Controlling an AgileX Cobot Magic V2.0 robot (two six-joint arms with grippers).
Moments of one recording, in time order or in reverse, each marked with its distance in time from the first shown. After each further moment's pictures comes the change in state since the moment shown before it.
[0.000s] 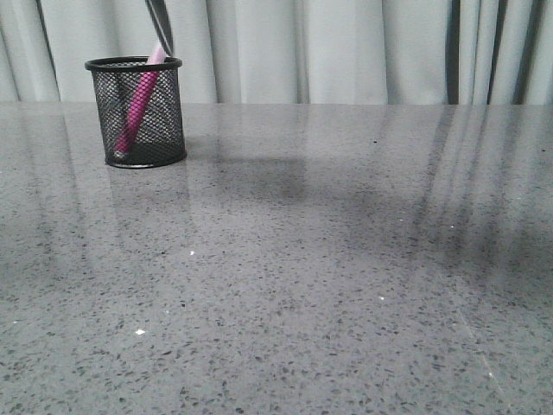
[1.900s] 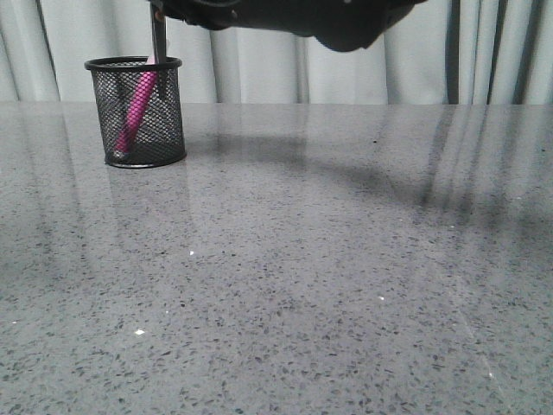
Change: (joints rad) left arm 0.000 0.000 0.000 0.027 0.000 0.000; right arm -0.230 0.339 0.072 0.099 -0.913 -0.083
